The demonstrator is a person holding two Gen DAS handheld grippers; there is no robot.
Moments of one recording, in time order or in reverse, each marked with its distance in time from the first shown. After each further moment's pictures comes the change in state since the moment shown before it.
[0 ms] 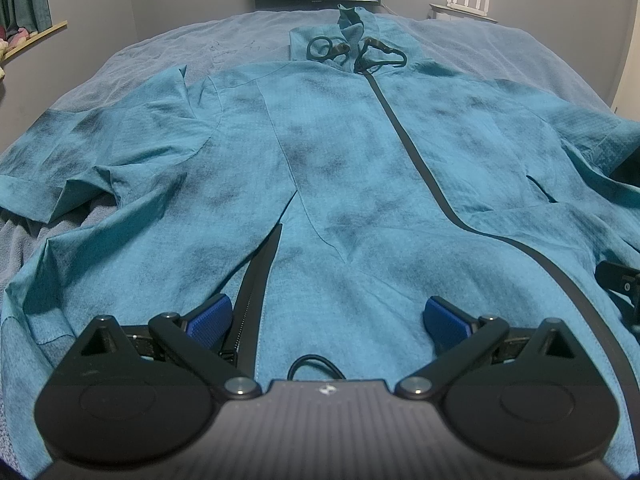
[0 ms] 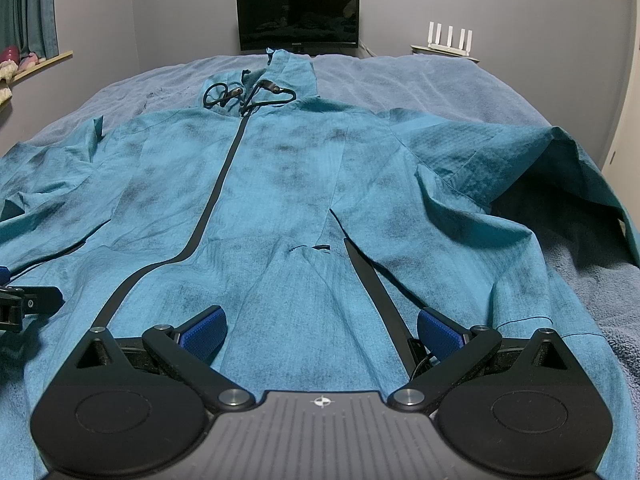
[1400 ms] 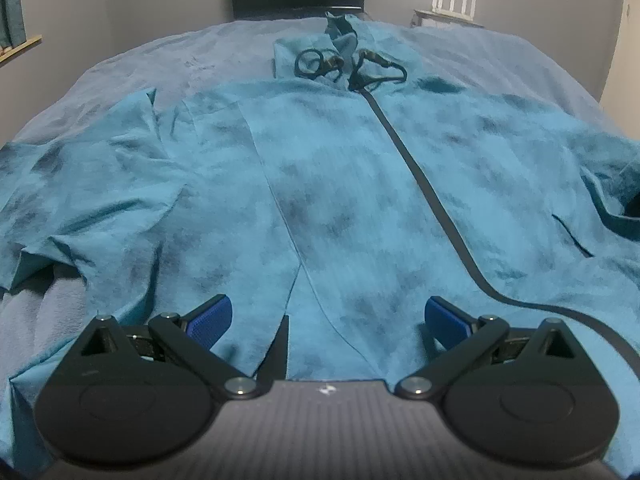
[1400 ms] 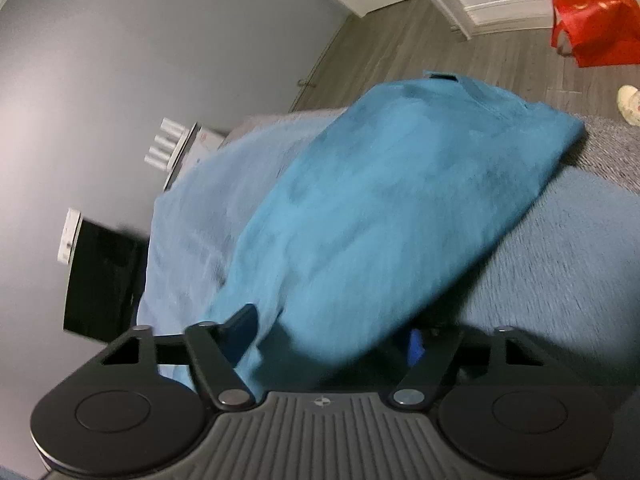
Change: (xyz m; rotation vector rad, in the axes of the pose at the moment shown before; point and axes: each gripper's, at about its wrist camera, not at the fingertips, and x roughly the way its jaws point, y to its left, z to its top) left arm 0.072 0.017 0.048 0.046 -0.019 -0.056; right arm 0.097 -0.371 0.018 1.262 -0.209 -0.020
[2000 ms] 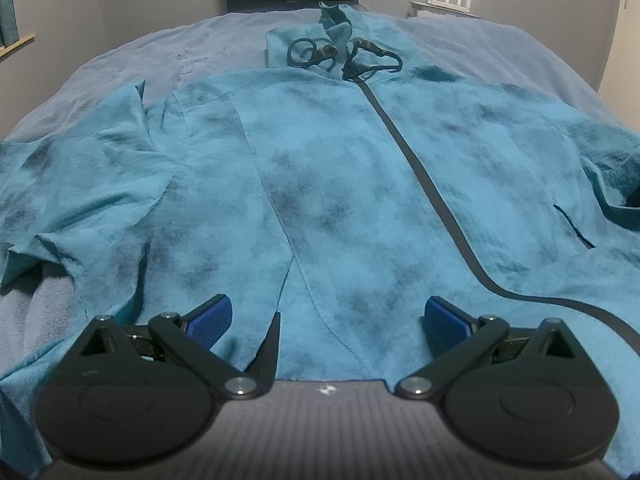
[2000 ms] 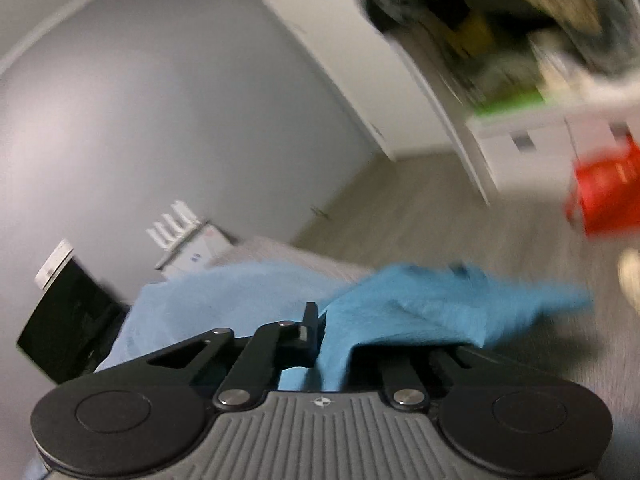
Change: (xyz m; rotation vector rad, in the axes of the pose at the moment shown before) left arm 0.010 -0.001 0.000 0.010 0.019 -0.012; right arm -0.003 0.032 0.027 -0.320 -0.427 -0.012
